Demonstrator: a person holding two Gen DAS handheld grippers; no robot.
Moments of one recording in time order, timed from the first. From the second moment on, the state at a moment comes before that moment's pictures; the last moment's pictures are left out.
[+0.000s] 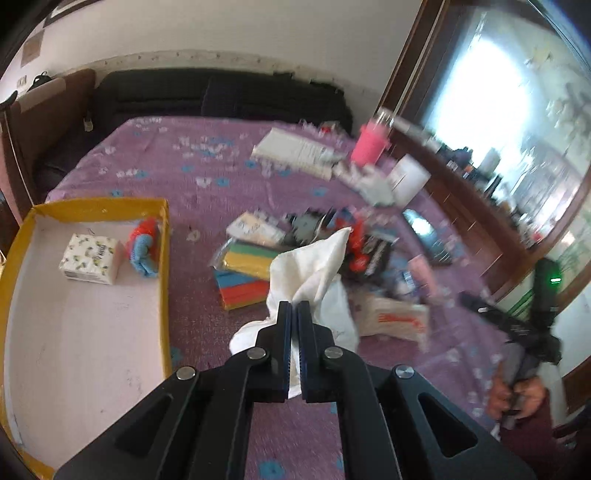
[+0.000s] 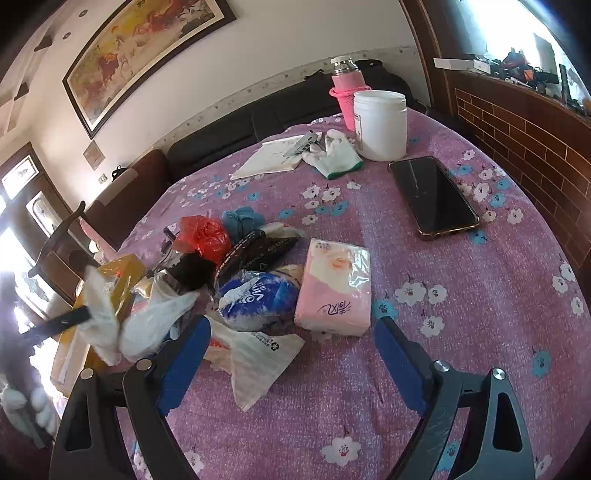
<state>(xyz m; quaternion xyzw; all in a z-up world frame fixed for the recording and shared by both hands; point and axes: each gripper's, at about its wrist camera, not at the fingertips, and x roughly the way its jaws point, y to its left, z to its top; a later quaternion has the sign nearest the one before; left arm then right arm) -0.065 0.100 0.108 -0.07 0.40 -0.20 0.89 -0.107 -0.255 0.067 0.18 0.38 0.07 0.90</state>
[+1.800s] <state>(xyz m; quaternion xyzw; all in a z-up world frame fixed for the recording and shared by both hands) 0.047 0.348 0.048 -0.20 0.46 0.01 0.86 -0.013 0.110 0.085 0.00 0.47 0.33 0.82</state>
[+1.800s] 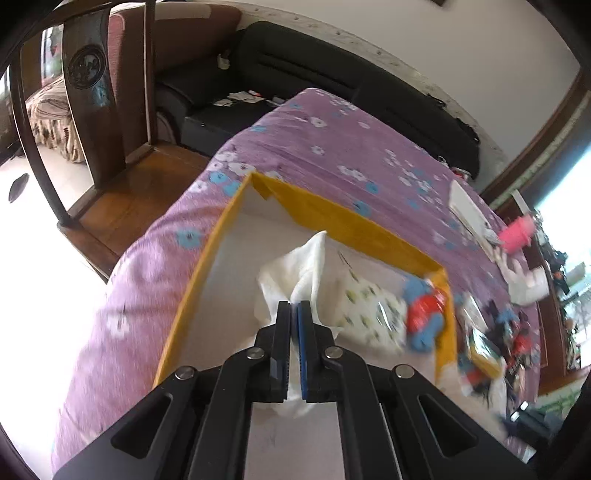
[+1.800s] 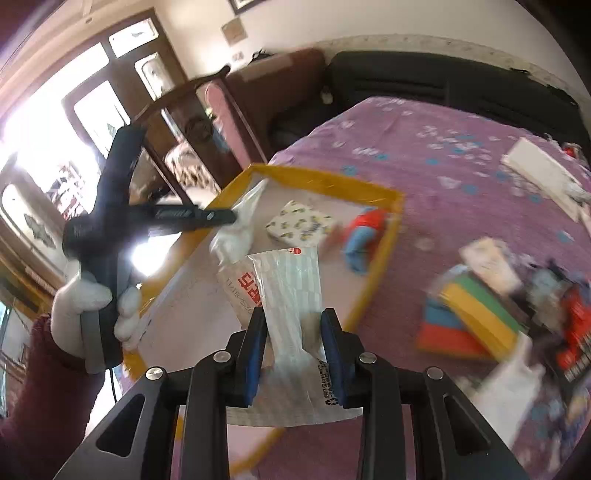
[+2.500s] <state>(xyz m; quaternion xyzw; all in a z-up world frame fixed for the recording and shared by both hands) -0.004 0.364 0.091 -0.24 0.39 0.01 0.89 0.064 0.176 0.038 -0.05 0.51 0.29 0.81</state>
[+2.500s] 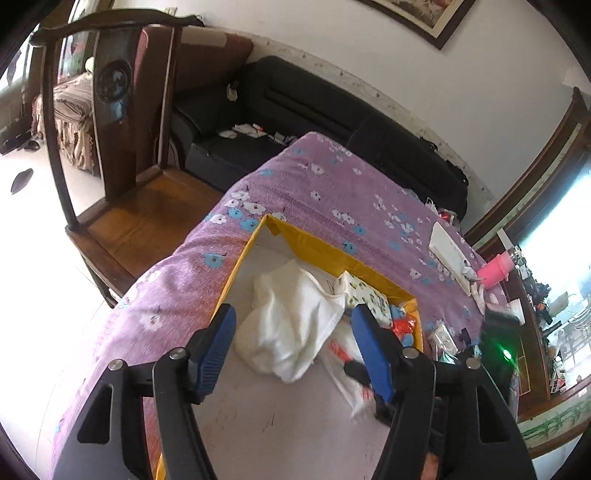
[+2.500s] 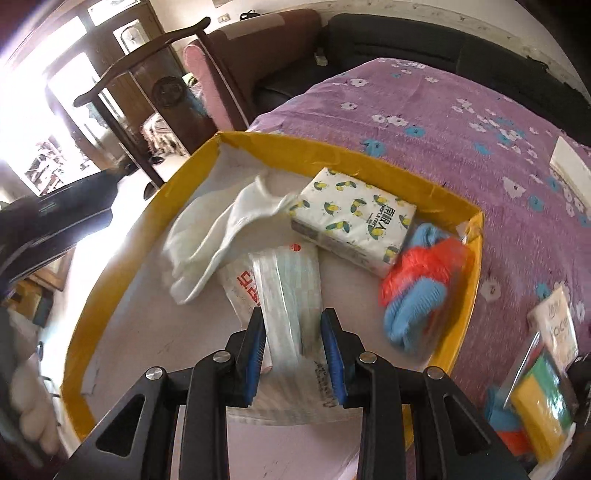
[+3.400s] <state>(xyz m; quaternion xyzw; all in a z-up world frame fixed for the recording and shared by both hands) -0.088 0.178 0.102 -0.17 0.39 -0.10 0.90 -0.094 -0.179 0.097 0.11 0.40 0.08 0.91</state>
